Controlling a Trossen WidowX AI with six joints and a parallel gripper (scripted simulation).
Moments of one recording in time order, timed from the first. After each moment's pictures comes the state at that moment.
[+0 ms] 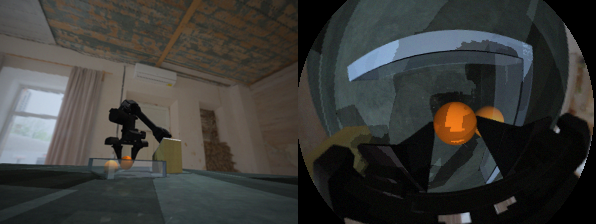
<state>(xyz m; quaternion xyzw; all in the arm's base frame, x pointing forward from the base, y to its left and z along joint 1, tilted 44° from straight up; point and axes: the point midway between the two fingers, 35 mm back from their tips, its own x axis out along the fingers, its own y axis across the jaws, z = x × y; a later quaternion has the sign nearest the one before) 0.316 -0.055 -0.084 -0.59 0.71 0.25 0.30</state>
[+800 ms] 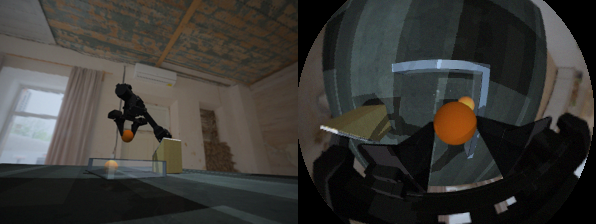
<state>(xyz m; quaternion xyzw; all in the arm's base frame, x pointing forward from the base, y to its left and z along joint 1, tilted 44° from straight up) 0.330 0.019 -0.001 -0.61 0.68 0.29 0.27</state>
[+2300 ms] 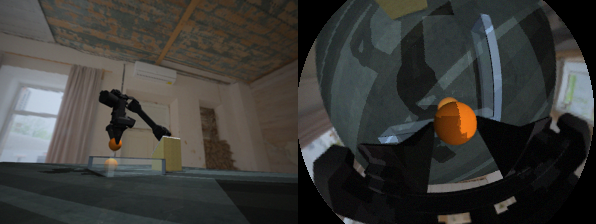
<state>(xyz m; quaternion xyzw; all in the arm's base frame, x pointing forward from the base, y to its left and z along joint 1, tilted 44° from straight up) 0.368 -0.030 -0.023 -0.65 0.35 0.66 -0.17</state>
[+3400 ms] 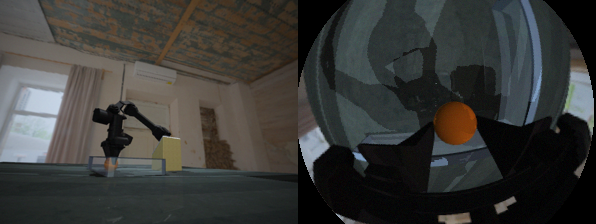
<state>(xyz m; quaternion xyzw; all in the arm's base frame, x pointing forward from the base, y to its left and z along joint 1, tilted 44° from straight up) 0.367 -0.086 -0.080 -0.64 0.32 0.67 -0.20</state>
